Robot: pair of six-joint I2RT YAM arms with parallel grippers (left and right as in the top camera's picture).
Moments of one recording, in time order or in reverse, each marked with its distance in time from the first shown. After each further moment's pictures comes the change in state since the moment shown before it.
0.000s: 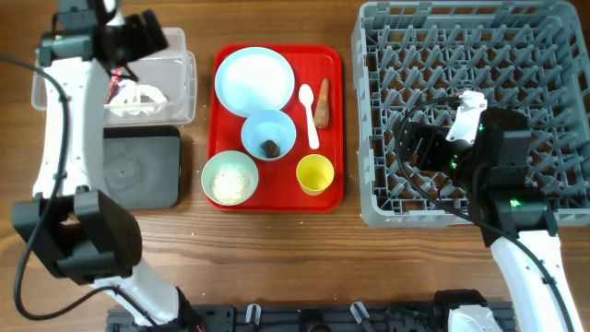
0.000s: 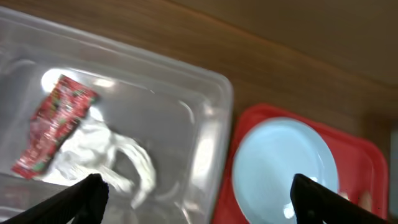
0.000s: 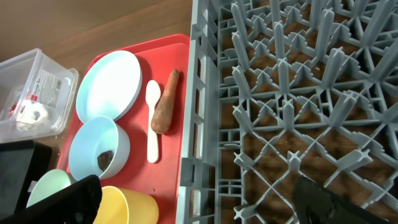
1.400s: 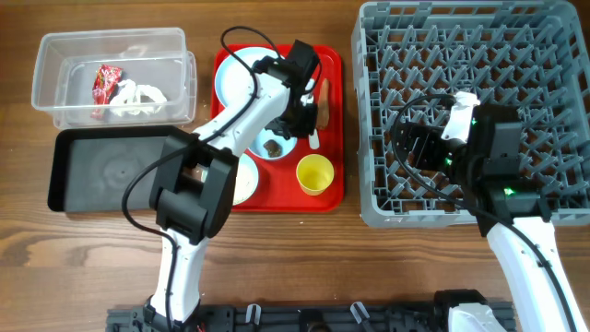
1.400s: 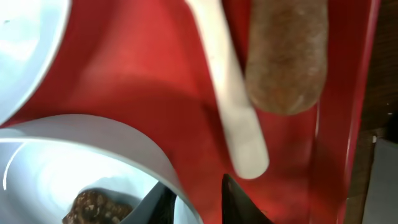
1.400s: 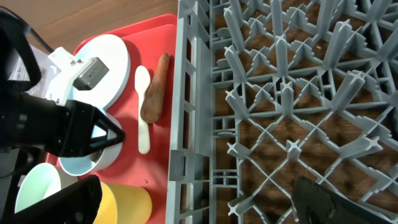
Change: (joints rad) left arm -0.620 0.350 -0.023 -0.161 0.033 -0.069; right arm 0.000 0.064 0.000 -0.012 0.000 0.000
